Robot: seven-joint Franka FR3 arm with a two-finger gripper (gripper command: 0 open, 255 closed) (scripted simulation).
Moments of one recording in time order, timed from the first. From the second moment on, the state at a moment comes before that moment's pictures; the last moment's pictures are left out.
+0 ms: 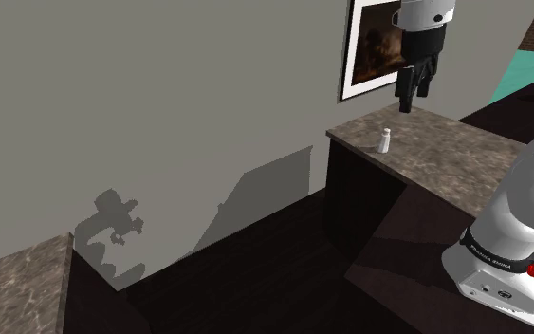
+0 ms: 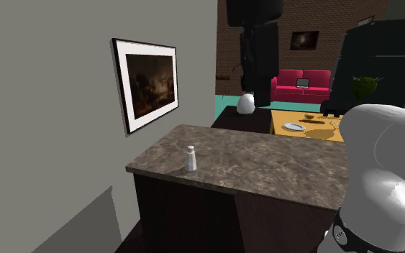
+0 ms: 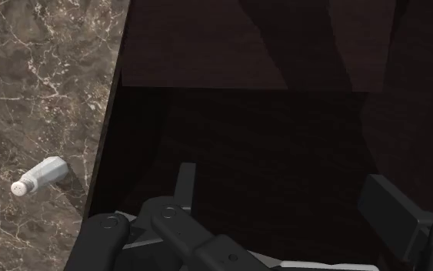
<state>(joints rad) -0.02 -0.78 0.02 -2.38 -0.05 1.46 0.05</state>
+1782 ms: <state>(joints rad) -0.20 -0.08 -0.31 -2.27 -0.21 2.02 -0.23</state>
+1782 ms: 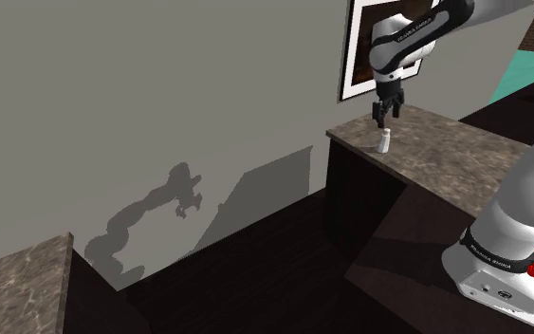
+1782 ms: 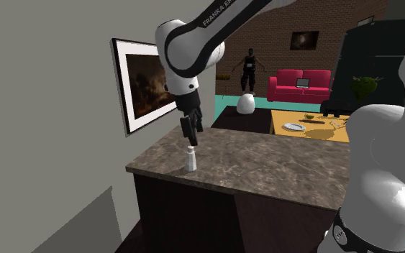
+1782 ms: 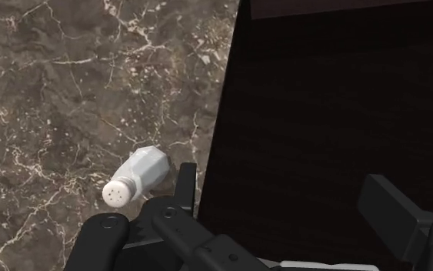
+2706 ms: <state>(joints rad) -0.33 0.44 -0.36 -1.90 -0.08 2.14 -0.40</state>
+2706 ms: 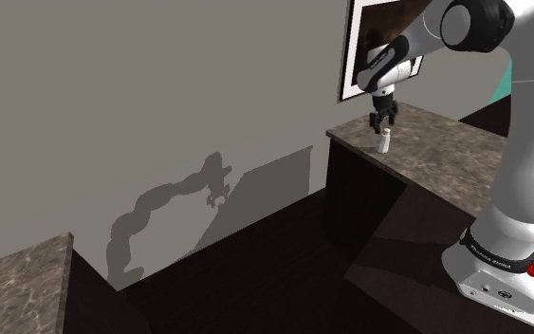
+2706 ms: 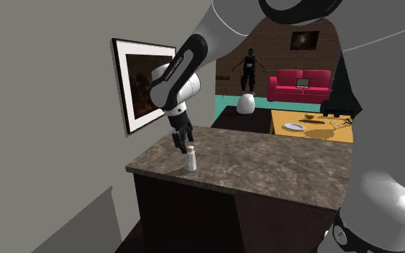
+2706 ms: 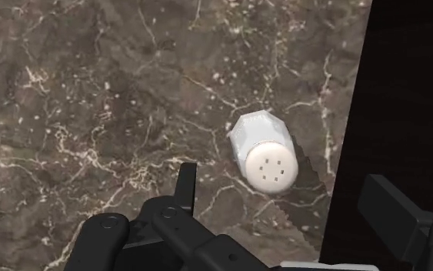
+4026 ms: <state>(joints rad) -0.35 0.51 -0.35 -1.89 -0.06 2.20 -0.40</state>
